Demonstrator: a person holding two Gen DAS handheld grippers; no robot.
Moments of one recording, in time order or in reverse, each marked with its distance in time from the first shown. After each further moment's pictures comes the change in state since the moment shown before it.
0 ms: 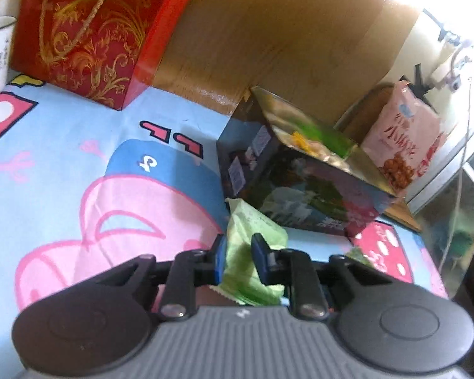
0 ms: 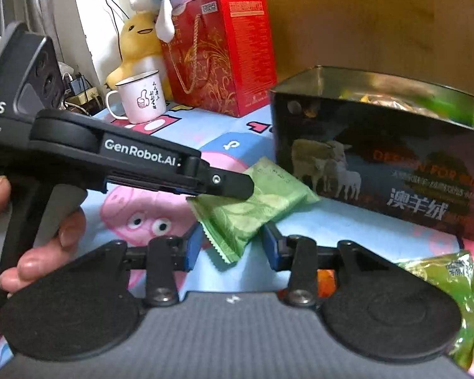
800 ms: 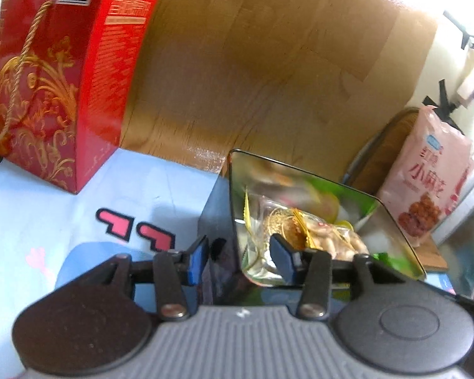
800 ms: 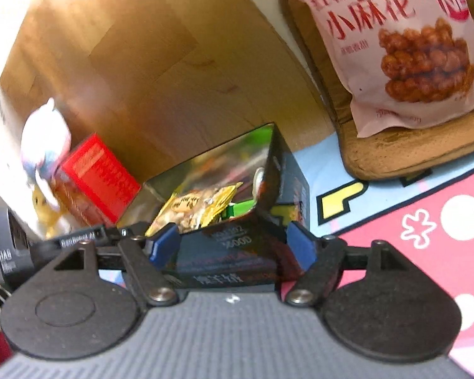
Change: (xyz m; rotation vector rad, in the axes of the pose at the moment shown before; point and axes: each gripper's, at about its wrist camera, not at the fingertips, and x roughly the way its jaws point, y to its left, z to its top) left arm 0.071 -0.032 0.074 0.053 -0.065 0.095; right arm -0.100 -0.144 0.011 0.530 -0.237 -0.148
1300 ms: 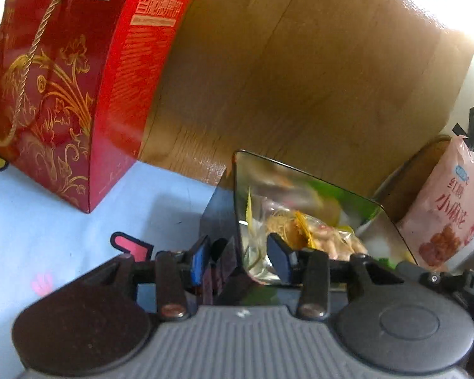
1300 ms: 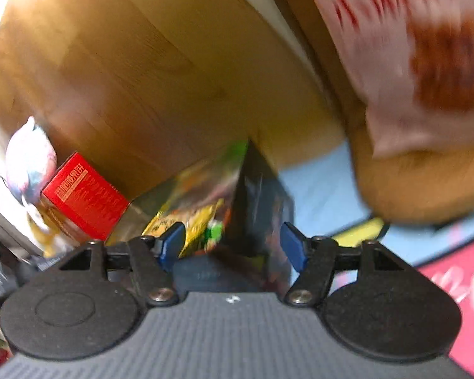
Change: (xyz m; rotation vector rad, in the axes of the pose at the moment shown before) left arm 0.016 0.012 0.016 -0.063 -0.022 0.057; right arm 0.065 -0.038 0.037 0.174 0.078 0.083
